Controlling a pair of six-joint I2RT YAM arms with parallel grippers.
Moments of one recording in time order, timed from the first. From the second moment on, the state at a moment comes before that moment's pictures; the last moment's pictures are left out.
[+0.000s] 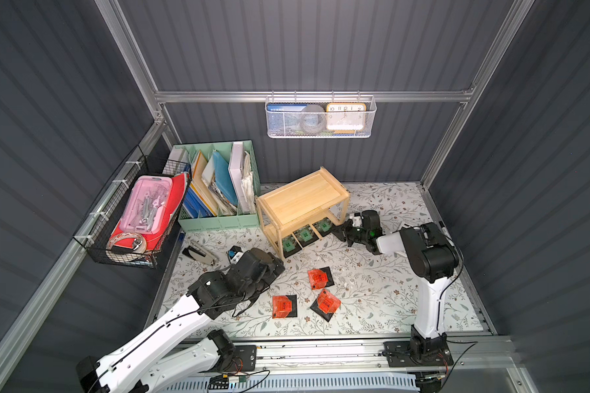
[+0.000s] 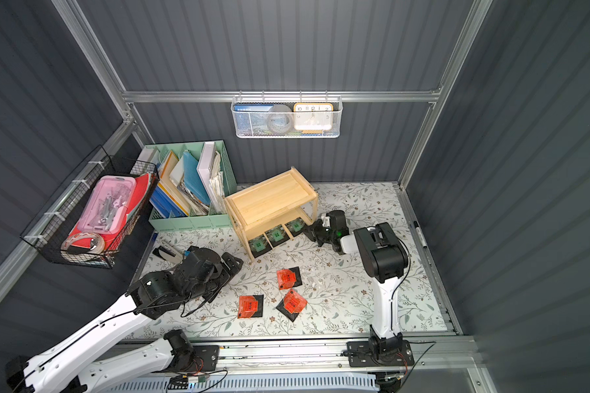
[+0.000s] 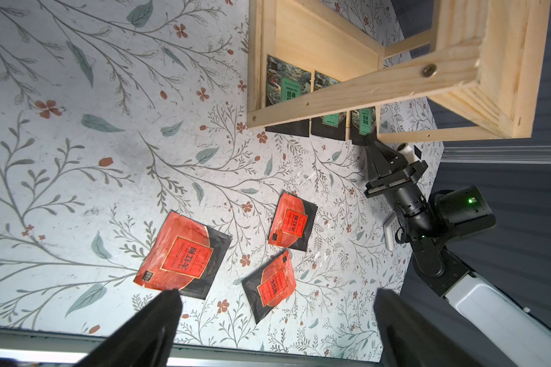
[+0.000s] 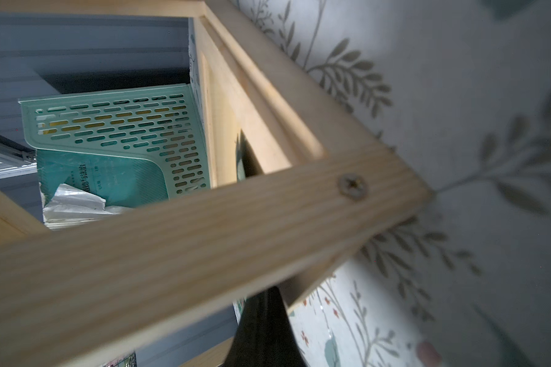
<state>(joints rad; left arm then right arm) -0.78 0.88 0.92 -0.91 -0.23 -1.42 0.25 2.10 1.01 0.56 -0.67 1.26</state>
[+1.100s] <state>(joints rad) -0.78 0.87 0.92 -0.92 -0.23 -1.43 0.25 2.12 1.04 0.56 -0.66 1.33</state>
